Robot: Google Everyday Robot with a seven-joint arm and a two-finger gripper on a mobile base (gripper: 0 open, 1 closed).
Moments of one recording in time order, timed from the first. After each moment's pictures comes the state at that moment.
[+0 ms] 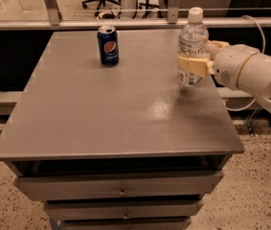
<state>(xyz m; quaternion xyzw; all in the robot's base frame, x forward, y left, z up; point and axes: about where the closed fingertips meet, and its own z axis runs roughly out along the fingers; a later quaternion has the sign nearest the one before) 0.608 -0.175 0.951 -0.28 0.70 0.12 0.65</state>
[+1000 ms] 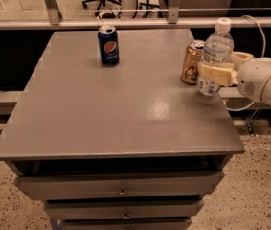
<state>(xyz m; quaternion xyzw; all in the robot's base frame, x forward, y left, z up) 0.593 -0.238 0.932 -0.24 0.71 0.11 0.65</state>
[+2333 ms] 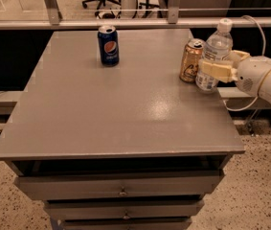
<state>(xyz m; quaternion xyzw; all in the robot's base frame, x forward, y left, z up) 0.630 -0.251 0.917 -0.24 0.69 0.15 0.66</state>
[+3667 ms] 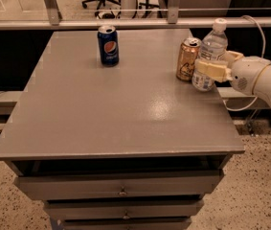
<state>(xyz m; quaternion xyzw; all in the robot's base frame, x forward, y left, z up) 0.641 -0.241 0.902 -0.25 0.70 0.17 0.64</state>
